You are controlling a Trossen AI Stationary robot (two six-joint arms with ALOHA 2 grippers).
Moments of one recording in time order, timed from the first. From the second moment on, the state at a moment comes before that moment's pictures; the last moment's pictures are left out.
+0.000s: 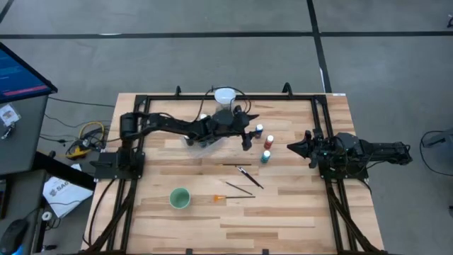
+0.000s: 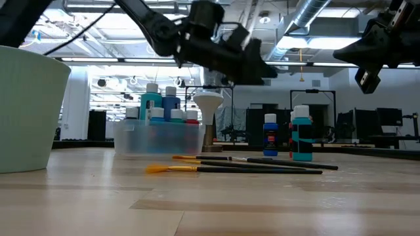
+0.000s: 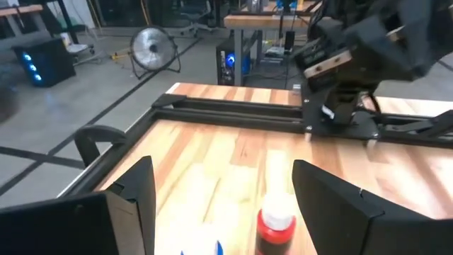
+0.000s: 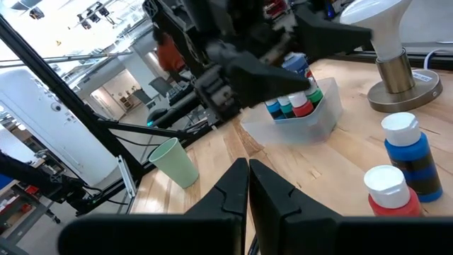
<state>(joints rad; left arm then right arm) 0.18 1.99 1.25 0.54 -0.07 0.04 0.06 0.01 0.13 -0.19 0.18 0.58</state>
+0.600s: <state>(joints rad) 0.20 2.17 1.35 0.54 -0.06 0.01 0.06 0.01 0.13 -0.19 0.18 0.58</state>
